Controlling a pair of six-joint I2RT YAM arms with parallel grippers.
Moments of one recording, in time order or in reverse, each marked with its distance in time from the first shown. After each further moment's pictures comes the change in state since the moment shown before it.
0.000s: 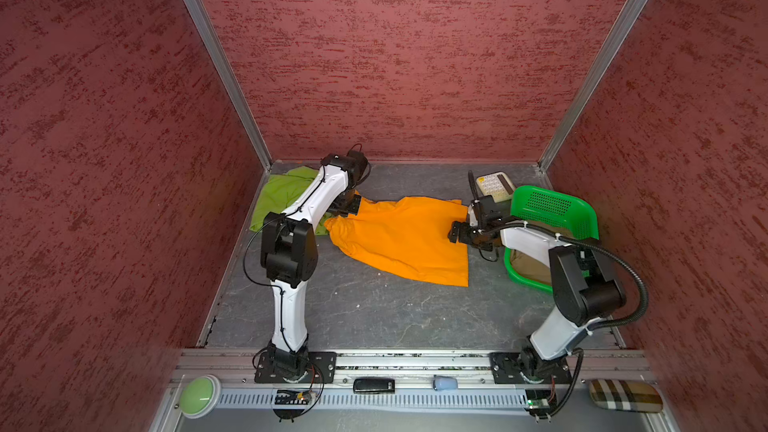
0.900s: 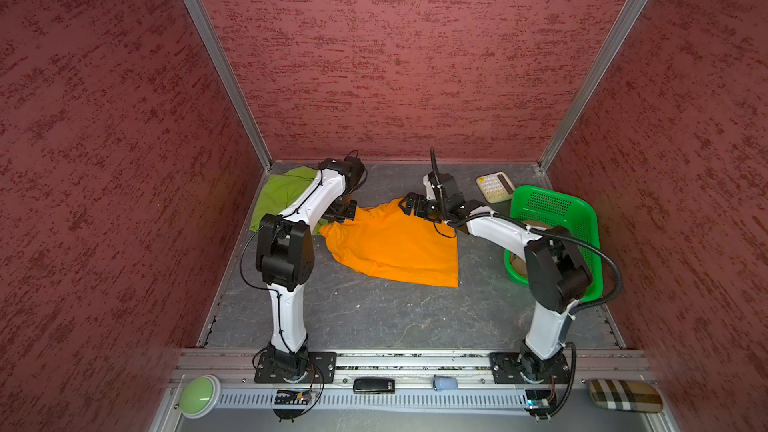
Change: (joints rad) left arm 0.011 -0.042 -0.102 0.030 0.028 -0.064; right arm 0.260 0.225 0.385 0.309 -0.159 0.286
